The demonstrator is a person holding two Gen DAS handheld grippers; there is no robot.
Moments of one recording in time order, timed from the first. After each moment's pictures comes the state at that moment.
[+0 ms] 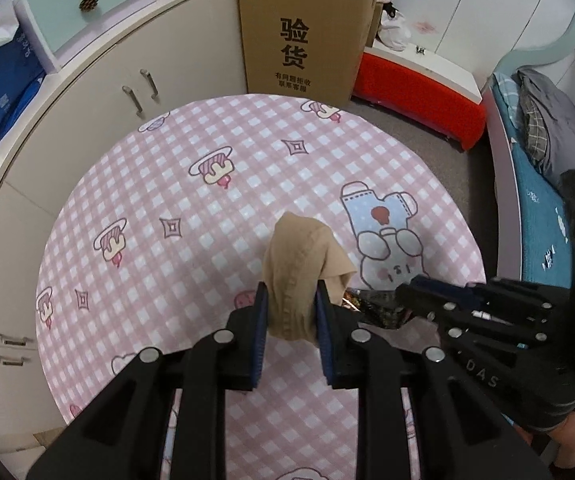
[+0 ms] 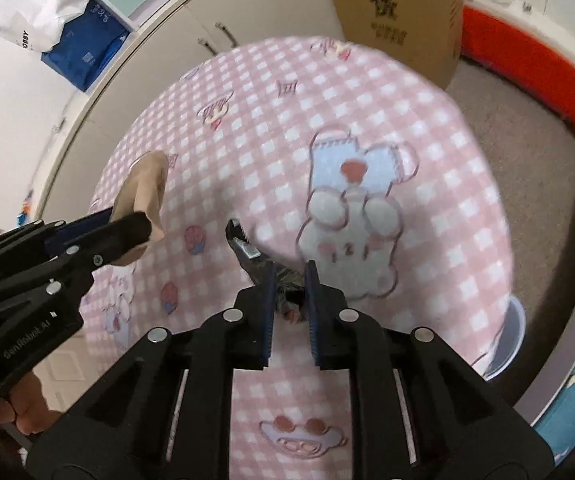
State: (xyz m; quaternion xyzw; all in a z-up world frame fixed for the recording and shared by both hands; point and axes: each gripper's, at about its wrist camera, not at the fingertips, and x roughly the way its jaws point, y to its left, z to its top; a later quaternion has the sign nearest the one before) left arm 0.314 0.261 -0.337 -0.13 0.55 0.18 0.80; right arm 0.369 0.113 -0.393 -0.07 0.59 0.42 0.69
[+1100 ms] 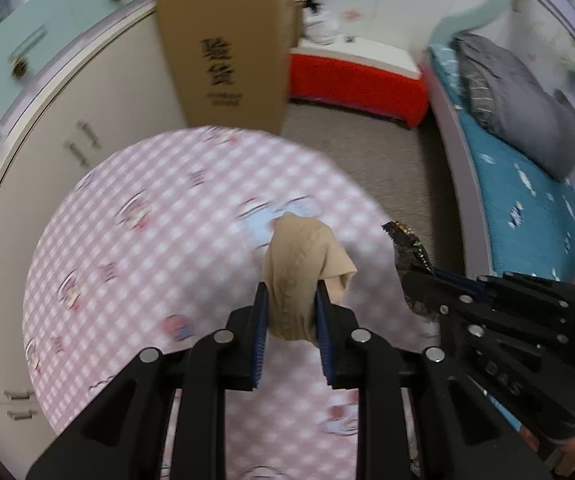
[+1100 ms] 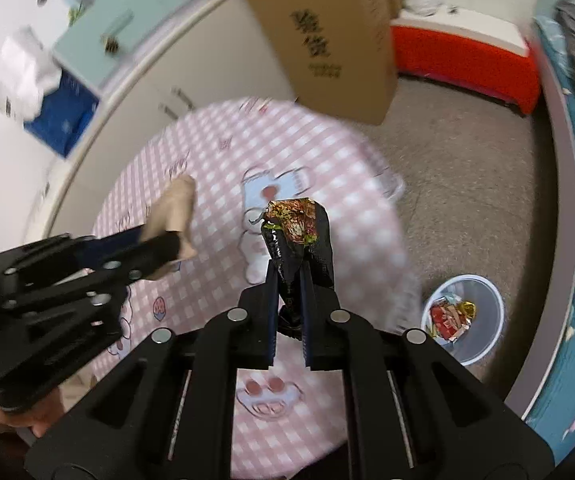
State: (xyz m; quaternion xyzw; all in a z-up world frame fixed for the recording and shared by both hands) left arm 0.350 0.178 -0.309 -0.07 0.55 0.08 0.83; right arm 0.368 0.013 -0.337 0.01 0.54 0.34 0.77
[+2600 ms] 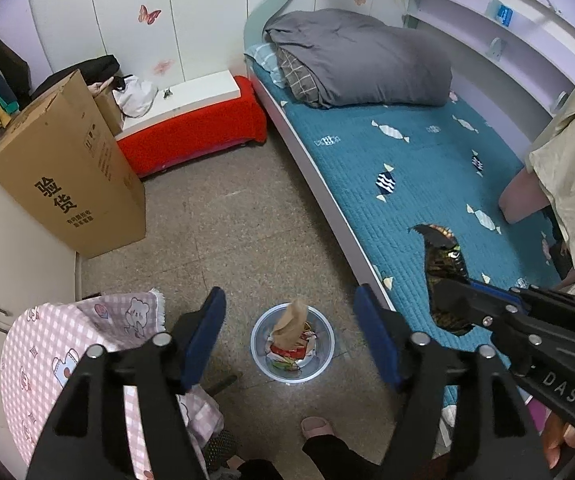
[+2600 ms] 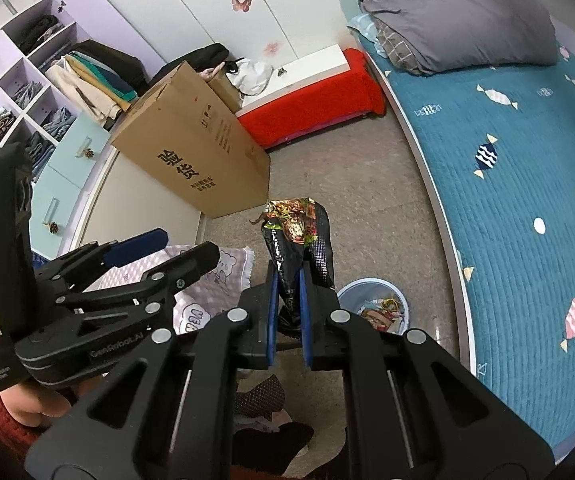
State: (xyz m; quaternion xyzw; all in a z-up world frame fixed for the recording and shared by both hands) left arm 0.437 -0.149 -0.262 0.07 0.51 -0.12 0.85; right arm 0.383 -0.327 -0.284 0.20 0.48 0.16 0.84
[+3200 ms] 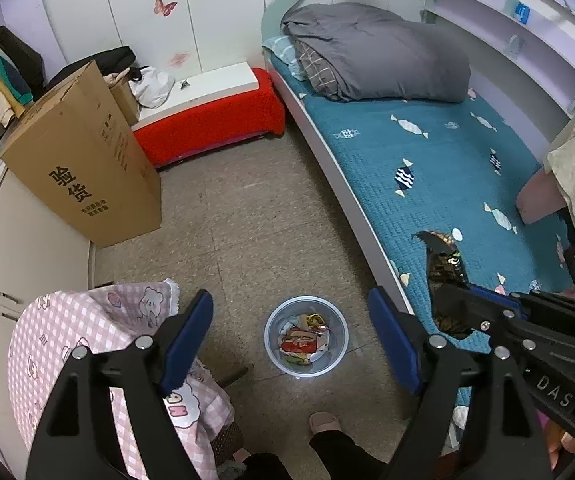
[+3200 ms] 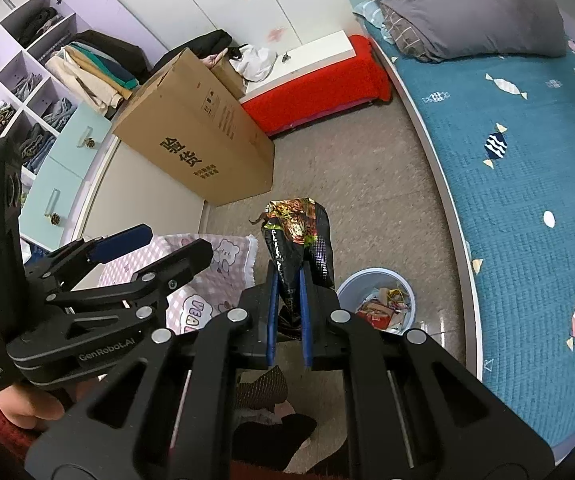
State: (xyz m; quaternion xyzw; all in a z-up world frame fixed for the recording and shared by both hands) left arm 0.438 -0.143 -0.267 0.08 0.52 -0.09 0.85; right arm 0.392 -0.317 -0.297 0.19 0.50 0.18 0.83
